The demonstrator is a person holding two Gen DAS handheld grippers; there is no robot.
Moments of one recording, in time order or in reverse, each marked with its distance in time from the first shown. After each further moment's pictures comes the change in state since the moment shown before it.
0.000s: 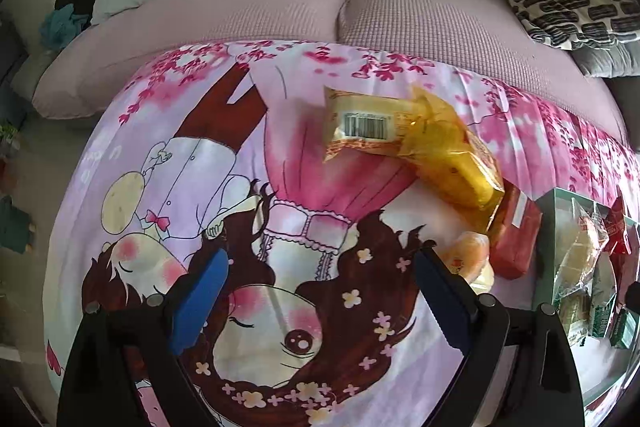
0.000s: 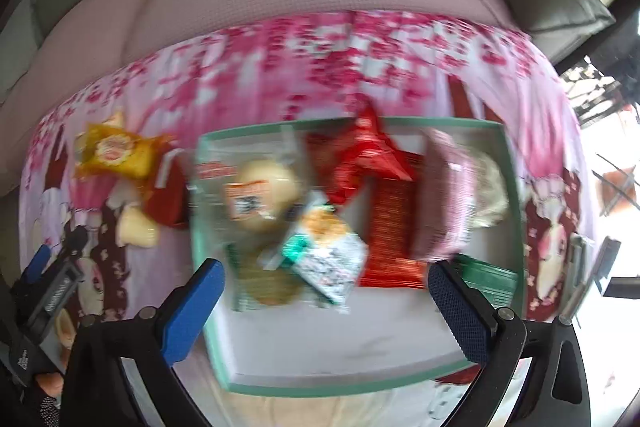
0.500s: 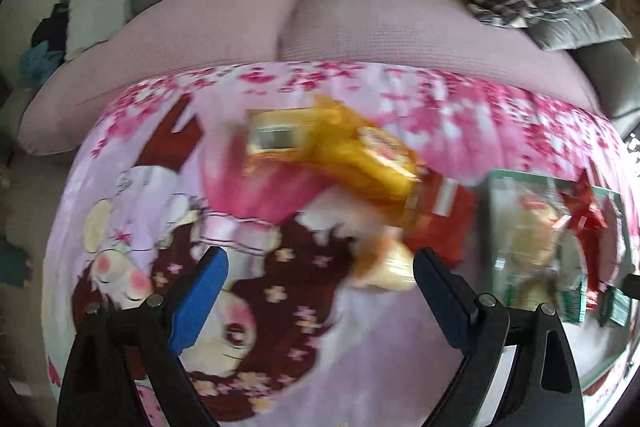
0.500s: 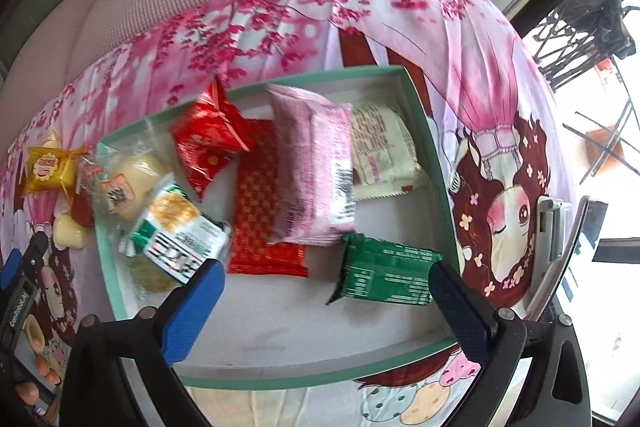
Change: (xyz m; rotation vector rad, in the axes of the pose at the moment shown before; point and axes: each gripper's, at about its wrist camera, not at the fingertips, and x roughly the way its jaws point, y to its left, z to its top) left arm -0.018 -0.051 -0.006 0.106 -0.043 -0.022; right arm 0.025 -0.106 -0.001 0.141 0.057 -0.068
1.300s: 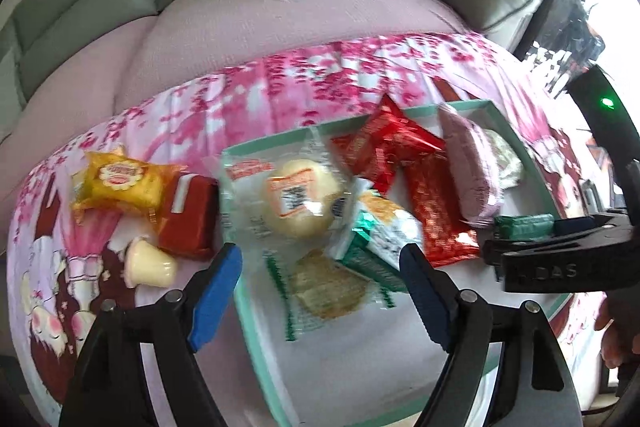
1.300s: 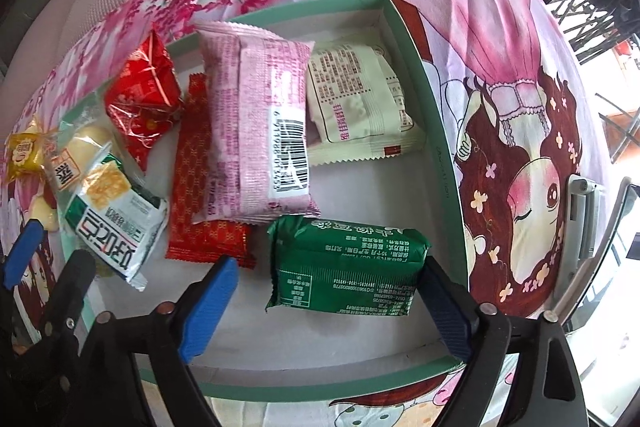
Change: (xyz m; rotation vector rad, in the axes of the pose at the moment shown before) left arm -0.035 -0.166 -0.040 0.339 -0.020 -0.247; right arm 0.082 -0.094 -0.027 0.001 0.084 0.048
